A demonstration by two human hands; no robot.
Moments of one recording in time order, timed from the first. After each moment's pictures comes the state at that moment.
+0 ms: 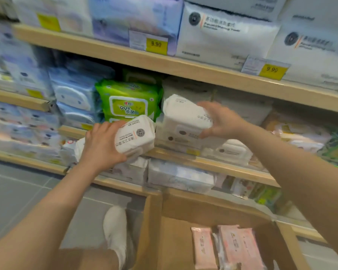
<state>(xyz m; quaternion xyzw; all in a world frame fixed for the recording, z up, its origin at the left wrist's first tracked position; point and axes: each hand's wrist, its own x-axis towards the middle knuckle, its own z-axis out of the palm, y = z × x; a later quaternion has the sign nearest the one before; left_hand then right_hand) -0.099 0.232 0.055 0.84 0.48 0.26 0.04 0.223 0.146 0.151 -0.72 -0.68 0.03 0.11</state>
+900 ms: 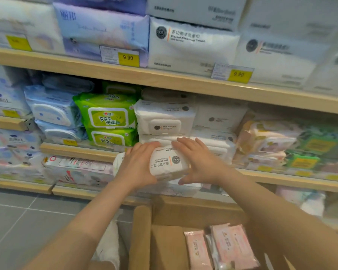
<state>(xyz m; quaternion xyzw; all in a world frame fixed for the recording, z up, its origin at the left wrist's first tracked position) 0.002 0.175 0.064 0.91 0.33 0.19 0.13 0.201 0.087 0.084 -0.67 -0.74 -0.01 0.06</state>
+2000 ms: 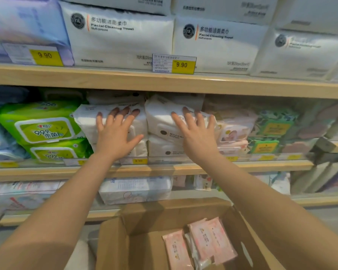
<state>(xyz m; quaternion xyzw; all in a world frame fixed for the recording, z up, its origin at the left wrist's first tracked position) 0.118 0.236 0.077 0.90 0.33 0.26 -0.10 0.294 0.072 0.096 -0.81 -0.53 -0.24 0.00</state>
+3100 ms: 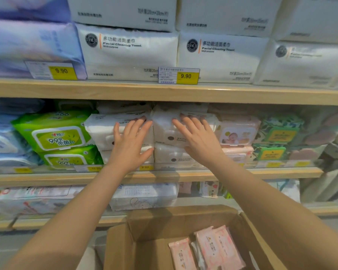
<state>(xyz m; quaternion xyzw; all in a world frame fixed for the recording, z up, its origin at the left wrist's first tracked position) 0.117 0.211 0.080 0.92 0.26 0.30 -0.08 0.305 0.079 0.102 -0.72 -0.61 -0.31 0.04</state>
